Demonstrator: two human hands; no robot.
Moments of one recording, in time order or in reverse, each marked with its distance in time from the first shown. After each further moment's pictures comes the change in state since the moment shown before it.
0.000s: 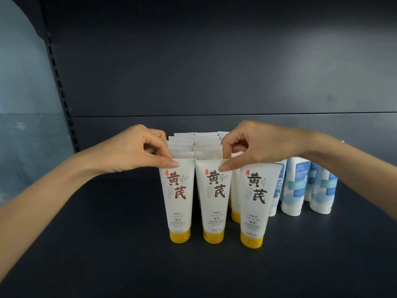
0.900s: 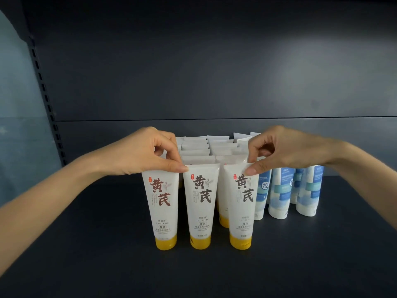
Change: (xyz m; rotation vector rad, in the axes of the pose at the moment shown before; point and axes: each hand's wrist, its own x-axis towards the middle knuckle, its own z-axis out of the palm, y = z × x) left_hand 0.023 0.021 0.015 0.057 -0.061 0.051; right_hand -0.054 0.022 -0.020 0.087 0.085 0.149
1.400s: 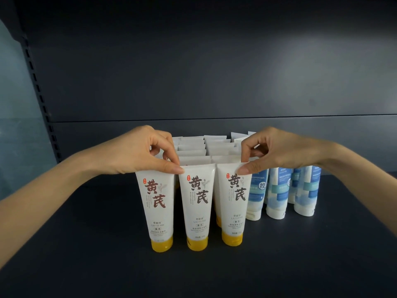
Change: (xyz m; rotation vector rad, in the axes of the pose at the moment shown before) left_hand 0.004 0.002 -0.003 0.022 -0.021 0.024; right_hand 0.003 0.007 0.003 0.077 -0.021 -0.003
